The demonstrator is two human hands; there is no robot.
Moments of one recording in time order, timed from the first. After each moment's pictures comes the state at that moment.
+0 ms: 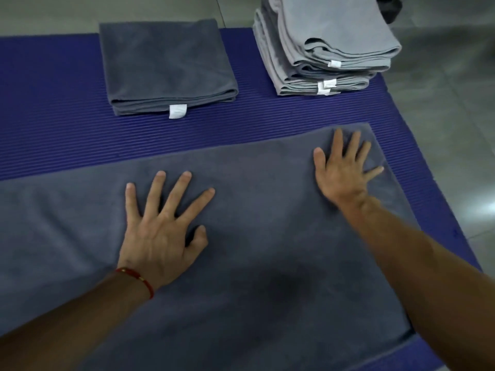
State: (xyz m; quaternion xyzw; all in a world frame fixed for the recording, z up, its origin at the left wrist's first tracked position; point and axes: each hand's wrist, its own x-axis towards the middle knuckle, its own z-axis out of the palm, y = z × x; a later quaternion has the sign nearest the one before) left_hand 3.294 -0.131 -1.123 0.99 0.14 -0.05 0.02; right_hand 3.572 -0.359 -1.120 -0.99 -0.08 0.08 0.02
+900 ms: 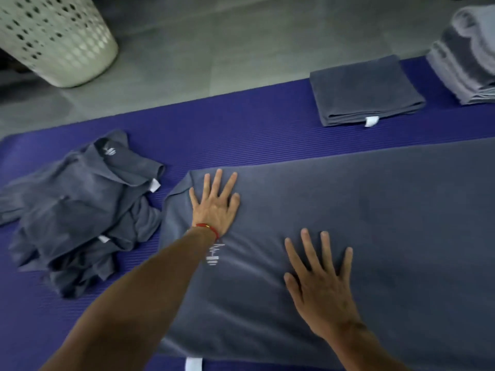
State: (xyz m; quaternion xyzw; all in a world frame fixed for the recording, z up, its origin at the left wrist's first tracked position) left_hand 3.082 0.108 -1.129 0.93 0.36 -0.06 0.07; right_hand 3.126 -0.185 -1.117 -0.89 -0.44 0.14 0.07
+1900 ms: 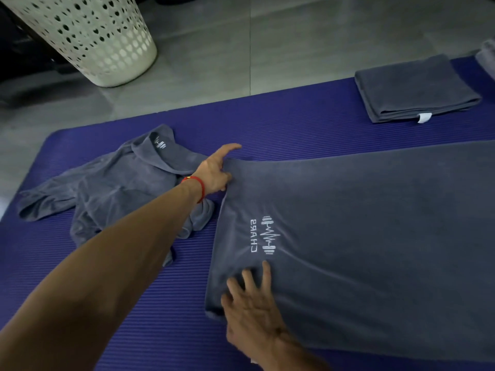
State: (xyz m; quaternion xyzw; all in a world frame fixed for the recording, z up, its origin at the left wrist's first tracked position) left_hand 3.024 0.225 -1.022 0.86 0.34 0.01 0.38; right_hand 2.937 -0.048 -1.084 -0.76 -0.63 0.16 0.04
